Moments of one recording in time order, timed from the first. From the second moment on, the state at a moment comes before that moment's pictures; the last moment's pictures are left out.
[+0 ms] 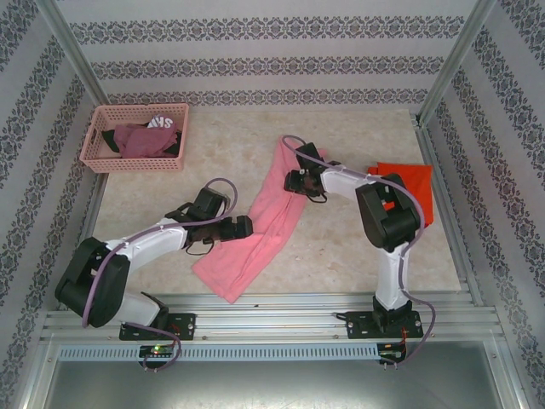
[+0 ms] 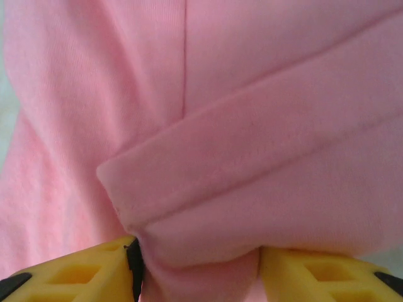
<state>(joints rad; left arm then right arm) -0.48 1.41 0.70 -0.30 0.23 -0.64 0.41 2.08 1.40 -0.34 -0.06 0.60</state>
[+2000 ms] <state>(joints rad) -0.54 1.30 0.65 -0.21 0.12 -0.63 0.43 2.58 2.34 -0.78 0.10 0.34</state>
